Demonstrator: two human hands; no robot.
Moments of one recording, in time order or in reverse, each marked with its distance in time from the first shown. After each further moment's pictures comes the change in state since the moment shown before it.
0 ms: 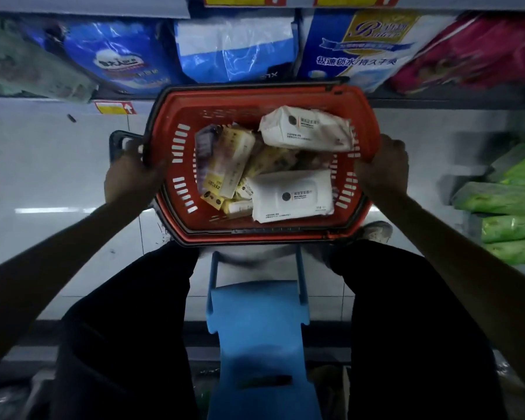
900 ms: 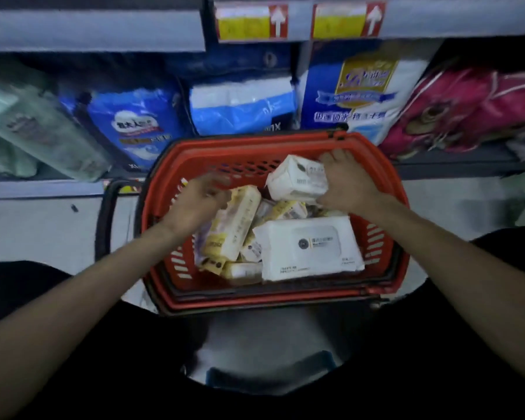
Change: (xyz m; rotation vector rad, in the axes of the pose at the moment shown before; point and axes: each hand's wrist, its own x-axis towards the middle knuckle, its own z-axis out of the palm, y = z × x) left_hand 0.019 0.027 0.096 -0.542 -0.231 0.392; right_hand 0.047 -0.050 0.073 -0.413 0.114 -0.644
